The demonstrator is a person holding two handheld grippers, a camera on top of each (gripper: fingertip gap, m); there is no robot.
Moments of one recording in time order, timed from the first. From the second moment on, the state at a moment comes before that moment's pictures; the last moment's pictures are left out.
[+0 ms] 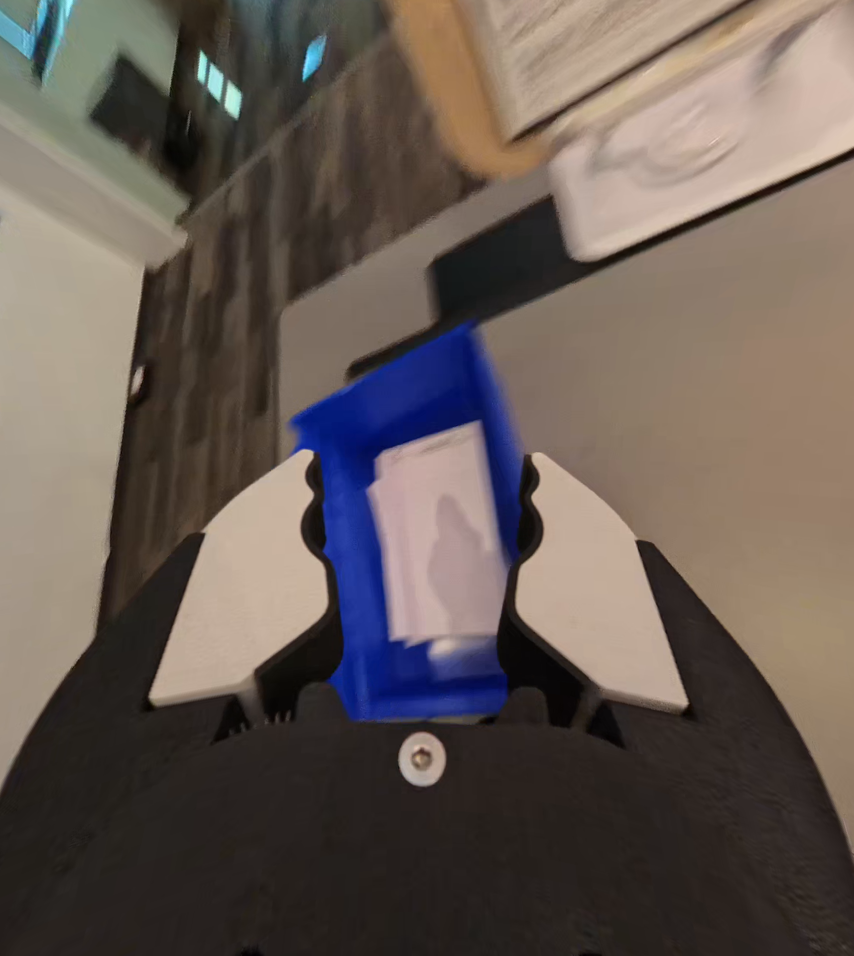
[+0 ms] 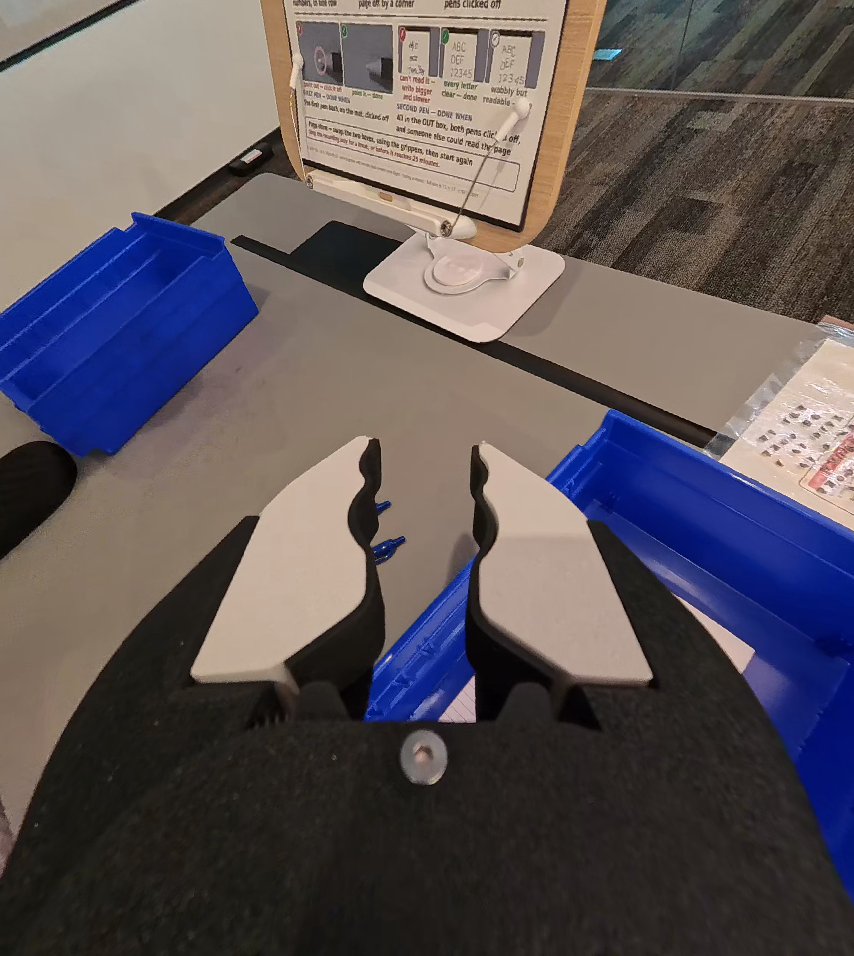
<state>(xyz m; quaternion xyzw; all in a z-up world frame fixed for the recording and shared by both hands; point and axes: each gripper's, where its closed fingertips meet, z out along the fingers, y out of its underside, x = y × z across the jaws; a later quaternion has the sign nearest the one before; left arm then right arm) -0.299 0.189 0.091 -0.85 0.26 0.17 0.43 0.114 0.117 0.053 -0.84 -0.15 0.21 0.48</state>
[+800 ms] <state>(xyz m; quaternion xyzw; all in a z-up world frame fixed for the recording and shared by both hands) -0.397 0.251 -0.135 -0.96 0.19 0.16 0.13 0.108 0.128 0.033 -0.86 -0.15 0.19 0.45</state>
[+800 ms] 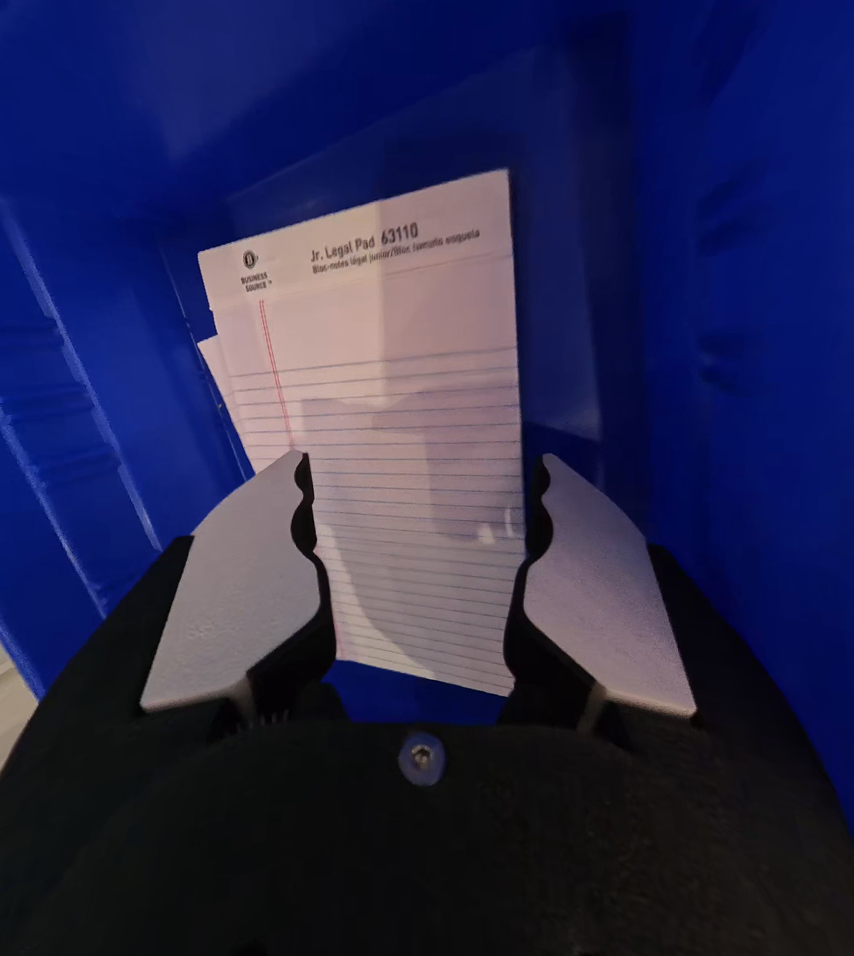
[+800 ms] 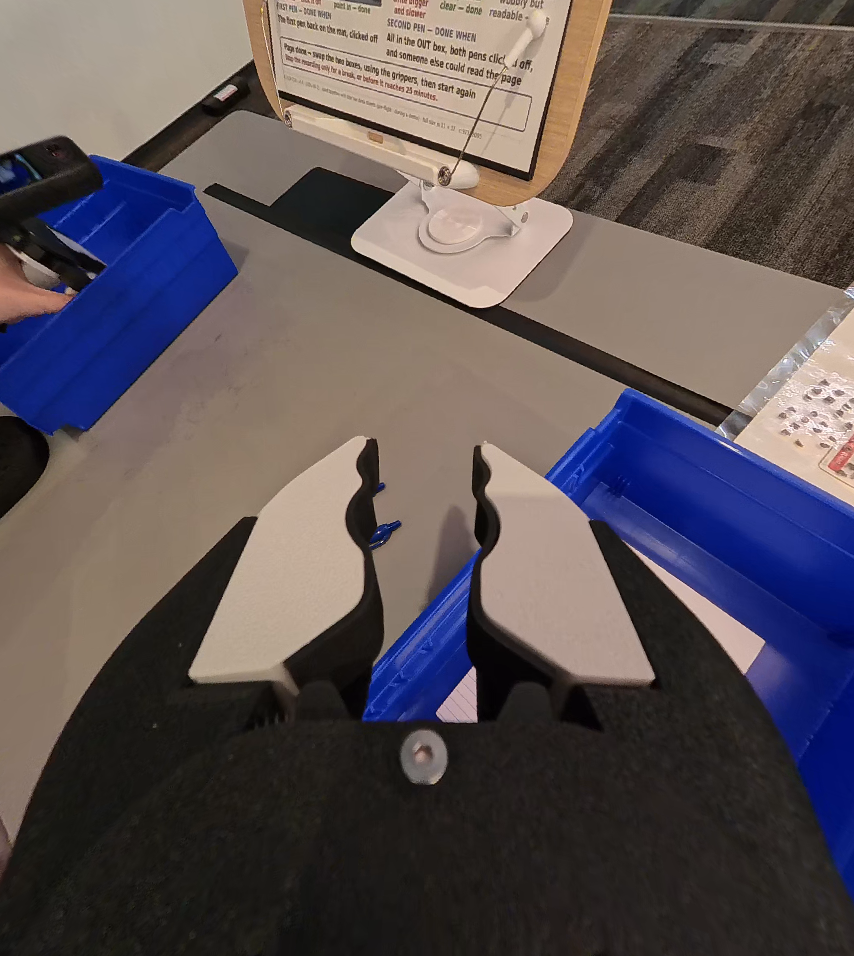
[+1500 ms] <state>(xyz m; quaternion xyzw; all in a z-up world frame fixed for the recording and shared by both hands) -0.416 0.258 -0.124 -0.93 0.21 0.28 0.13 0.117 0.124 0.037 -0.86 -0.14 0.20 0.46</state>
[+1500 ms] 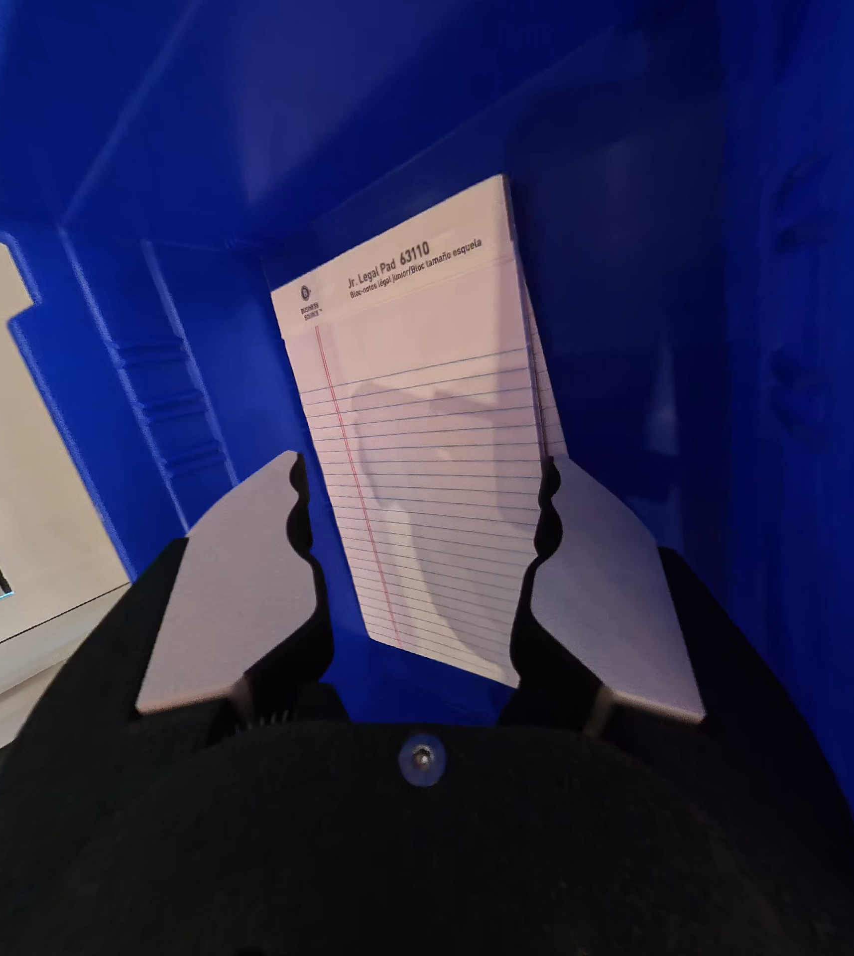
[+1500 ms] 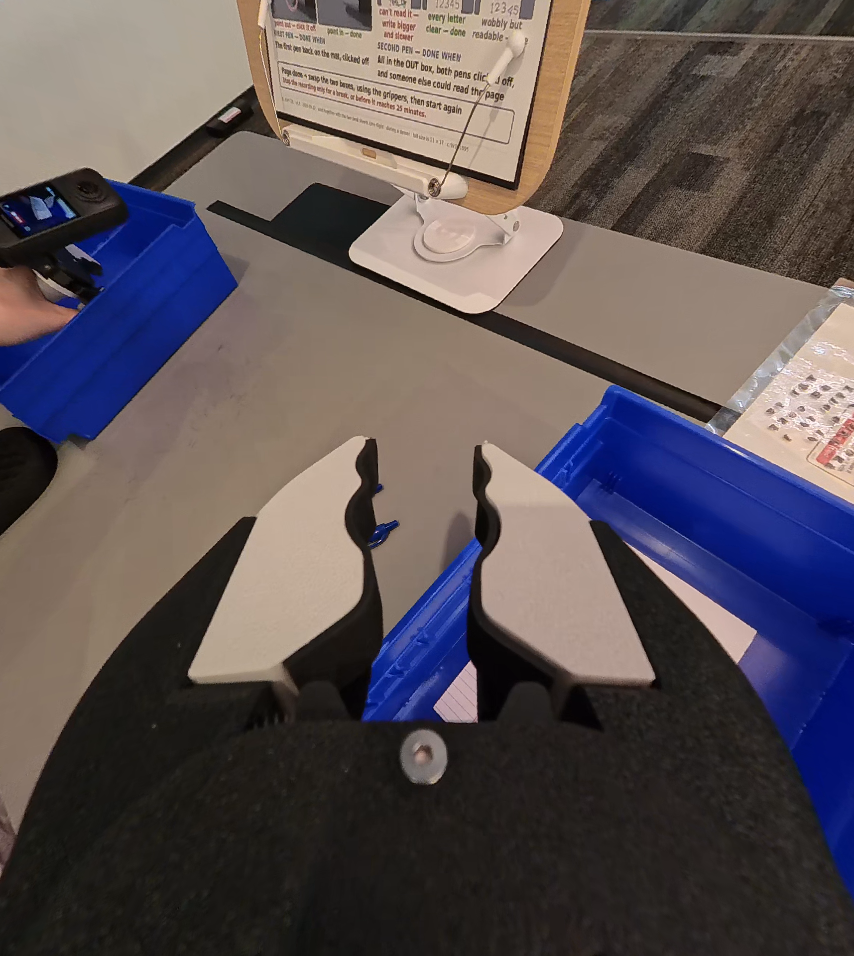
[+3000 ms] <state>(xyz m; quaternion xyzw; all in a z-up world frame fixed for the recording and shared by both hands) -0.449 0.250 -0.080 -0.91 0.23 0.35 0.06 0.128 0.120 0.042 -0.85 -0.13 0.21 0.47</state>
